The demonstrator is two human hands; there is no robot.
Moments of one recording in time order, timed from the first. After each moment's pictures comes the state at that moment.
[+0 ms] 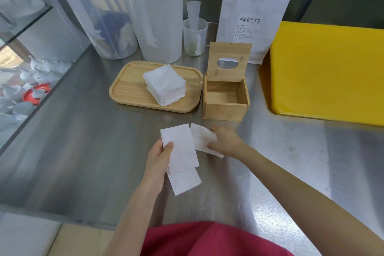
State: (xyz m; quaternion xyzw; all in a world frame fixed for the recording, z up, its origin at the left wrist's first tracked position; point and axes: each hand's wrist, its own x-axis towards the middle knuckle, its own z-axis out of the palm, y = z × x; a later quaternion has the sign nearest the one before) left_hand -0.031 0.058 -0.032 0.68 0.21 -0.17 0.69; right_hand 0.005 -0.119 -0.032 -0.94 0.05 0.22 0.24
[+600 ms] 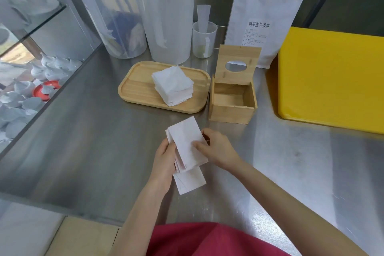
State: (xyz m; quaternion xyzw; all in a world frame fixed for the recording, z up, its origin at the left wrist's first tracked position) left_hand -0.032 0.056 -0.034 0.62 0.24 -0.17 0.73; right_hand -0.024 -0.076 0.001 -0.88 0.04 0.16 0.44
